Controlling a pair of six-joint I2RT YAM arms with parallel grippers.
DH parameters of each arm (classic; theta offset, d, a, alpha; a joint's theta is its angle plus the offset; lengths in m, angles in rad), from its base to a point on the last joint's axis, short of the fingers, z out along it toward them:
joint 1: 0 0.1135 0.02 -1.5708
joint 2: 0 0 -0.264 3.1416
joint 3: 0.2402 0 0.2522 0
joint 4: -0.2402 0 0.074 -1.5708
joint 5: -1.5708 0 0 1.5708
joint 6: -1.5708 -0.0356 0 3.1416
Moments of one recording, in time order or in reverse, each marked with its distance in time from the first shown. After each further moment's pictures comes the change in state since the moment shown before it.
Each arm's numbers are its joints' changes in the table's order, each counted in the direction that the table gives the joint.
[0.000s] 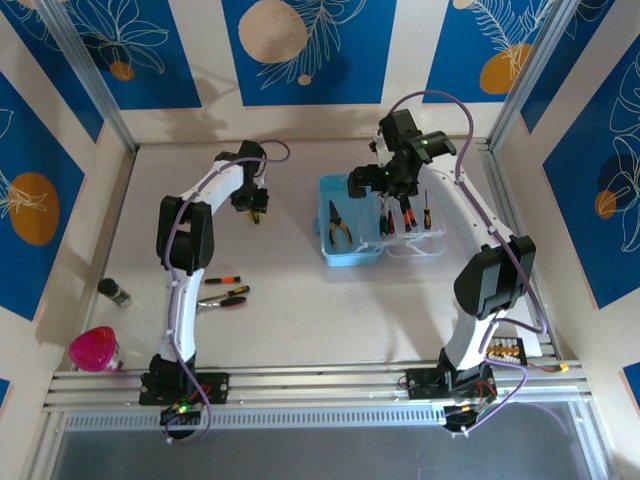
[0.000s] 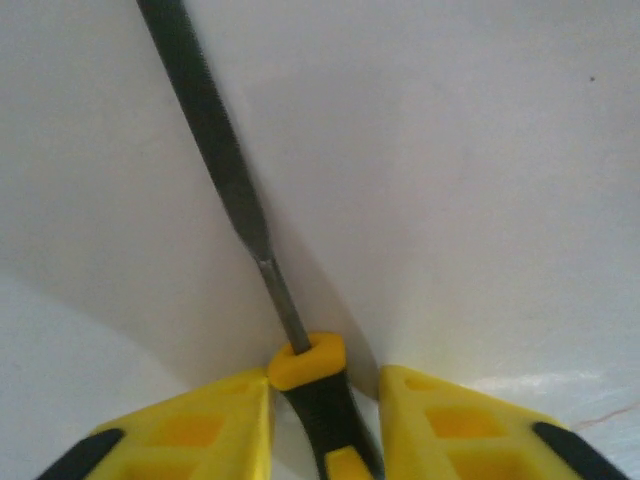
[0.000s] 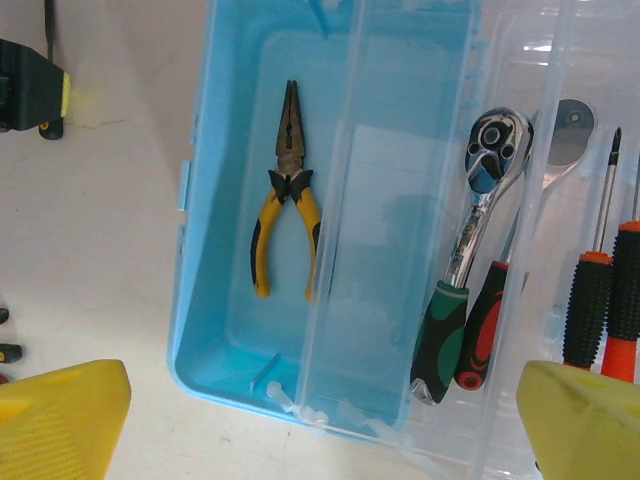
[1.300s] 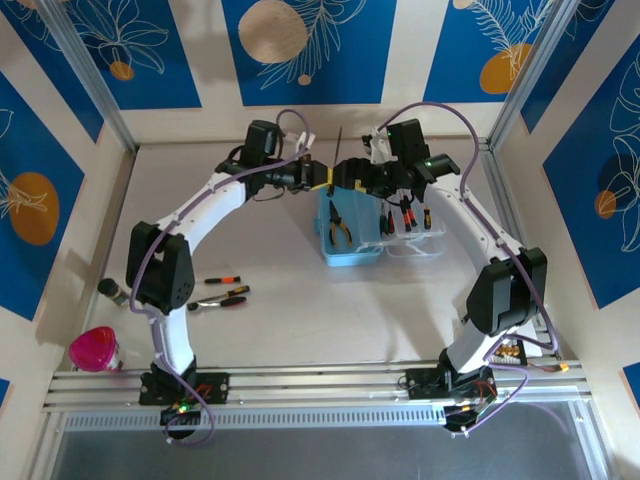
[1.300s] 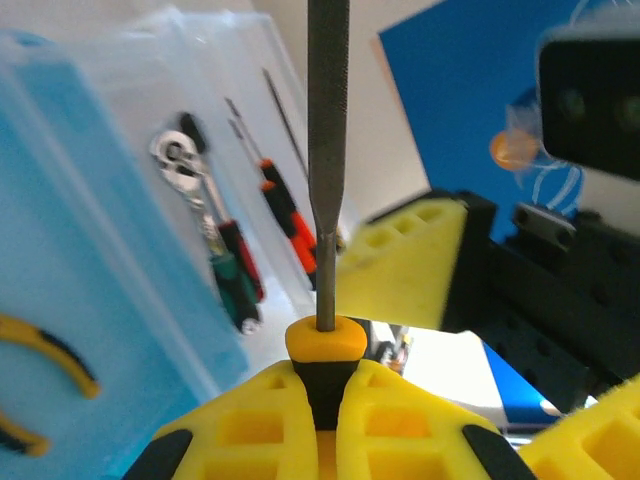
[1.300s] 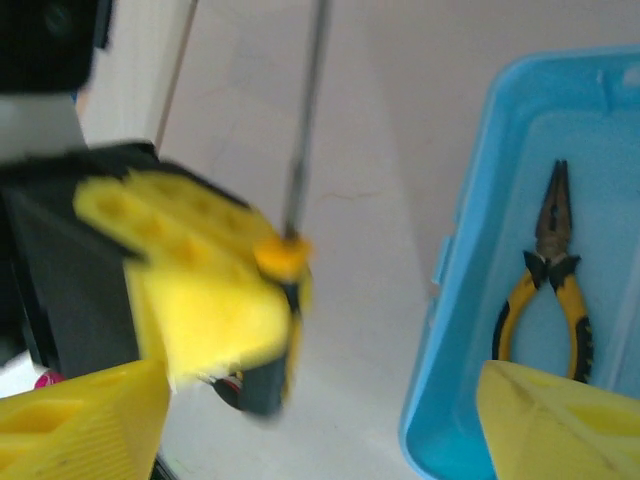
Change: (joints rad) left arm -0.186 -0.461 -0.353 0.697 -0.892 0.521; right arm 0.000 -0.124 -0.260 0.486 0.426 -0.225
